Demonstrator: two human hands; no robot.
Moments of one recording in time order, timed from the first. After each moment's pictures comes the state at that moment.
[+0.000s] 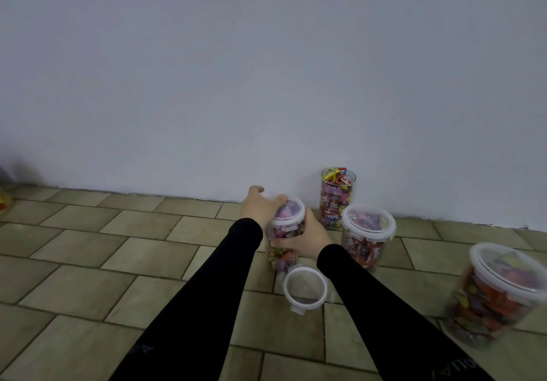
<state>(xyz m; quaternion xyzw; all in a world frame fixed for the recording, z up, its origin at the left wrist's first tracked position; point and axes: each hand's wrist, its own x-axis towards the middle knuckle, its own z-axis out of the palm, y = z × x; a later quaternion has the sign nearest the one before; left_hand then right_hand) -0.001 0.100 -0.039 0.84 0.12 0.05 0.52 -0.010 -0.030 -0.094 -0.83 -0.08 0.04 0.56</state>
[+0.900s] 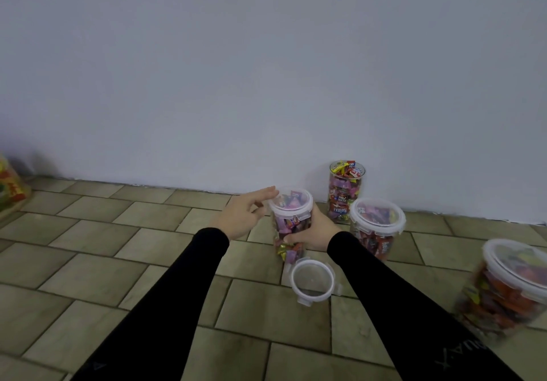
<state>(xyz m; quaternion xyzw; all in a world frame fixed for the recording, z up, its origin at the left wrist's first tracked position) -0.022 0.160 -0.055 0.90 -0.14 0.05 0.40 -0.010 -0.039 -0.084 -0.84 -0.11 0.10 0.53</state>
